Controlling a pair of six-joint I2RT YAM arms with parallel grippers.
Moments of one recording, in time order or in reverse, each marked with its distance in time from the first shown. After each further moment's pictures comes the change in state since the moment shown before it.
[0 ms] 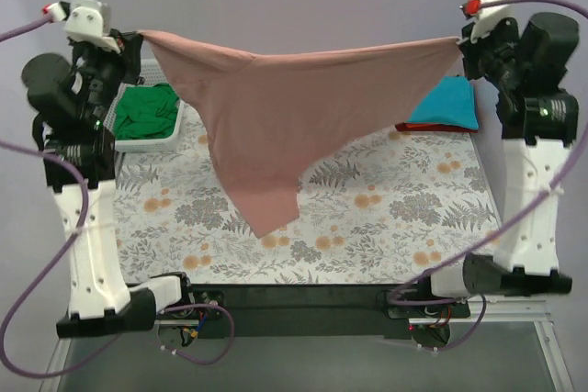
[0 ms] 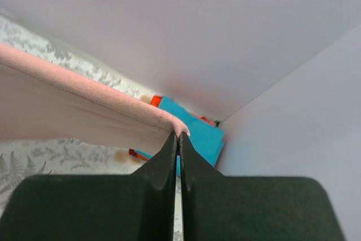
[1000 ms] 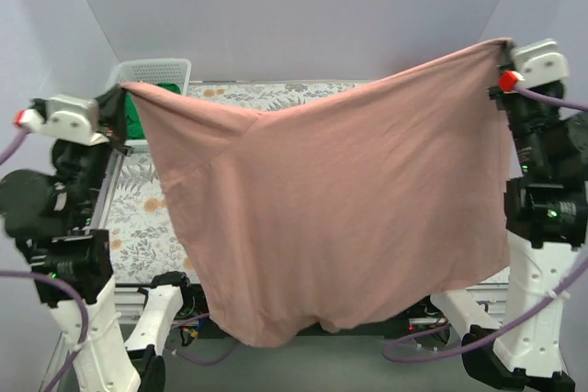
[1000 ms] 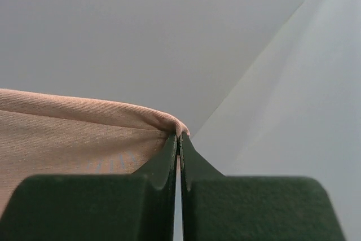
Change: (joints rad) left arm 0.002 -0.454 -0.127 -0.016 -0.035 0.071; right arm 0.000 -0.532 -0.396 0.493 0.125 -0.031
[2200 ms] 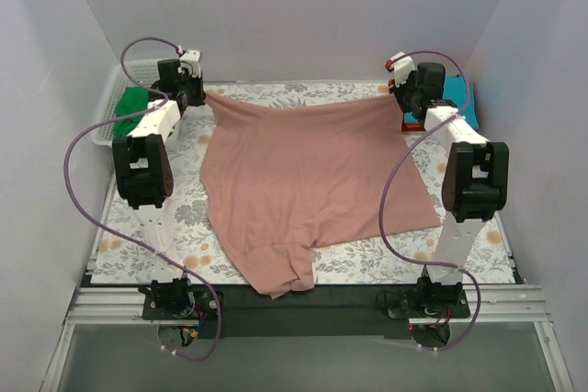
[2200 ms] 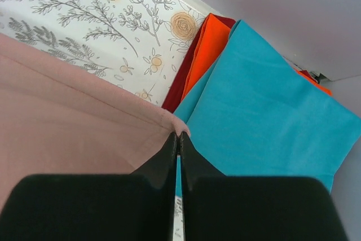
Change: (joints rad) left arm -0.056 1.348 0.070 0.293 -0.052 0.000; right arm 0.069 1.006 -0.163 0.235 0.024 -0.016
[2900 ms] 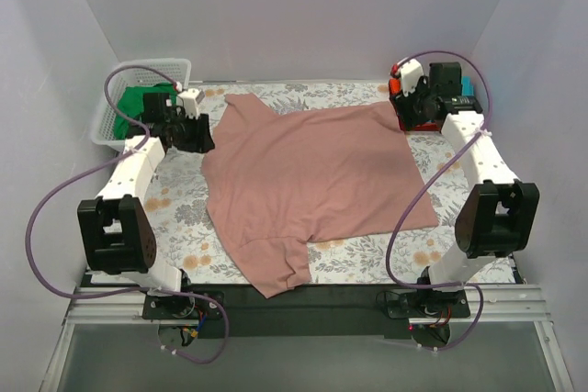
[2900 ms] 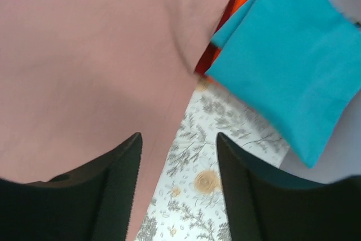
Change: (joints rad) left arm -0.006 -0.553 -0.447 -0.358 0.171 0.034; right arm 0.022 -0.270 0.025 -0.480 -0.016 -0.015
